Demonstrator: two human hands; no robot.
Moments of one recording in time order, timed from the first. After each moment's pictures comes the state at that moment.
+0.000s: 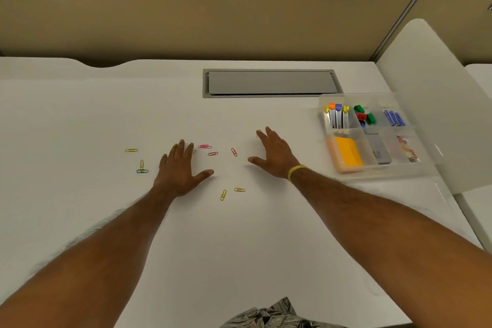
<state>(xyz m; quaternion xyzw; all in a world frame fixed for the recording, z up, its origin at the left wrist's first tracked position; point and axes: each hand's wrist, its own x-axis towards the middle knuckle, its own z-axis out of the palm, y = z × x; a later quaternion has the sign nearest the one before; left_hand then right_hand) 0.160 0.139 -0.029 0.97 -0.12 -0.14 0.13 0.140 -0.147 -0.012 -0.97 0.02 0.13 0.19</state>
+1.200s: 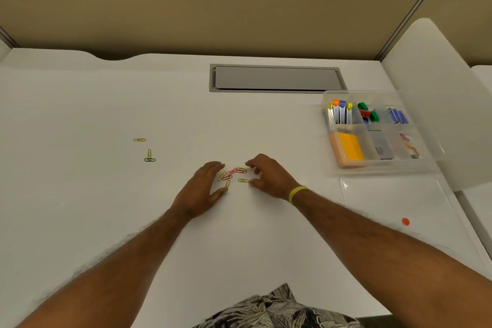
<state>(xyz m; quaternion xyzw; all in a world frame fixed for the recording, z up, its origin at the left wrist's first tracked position) 0.086 0.125 -0.039 0.92 -0.24 -0.10 0.30 0.079 -0.115 -0.018 -0.94 -0.08 0.12 0.31</state>
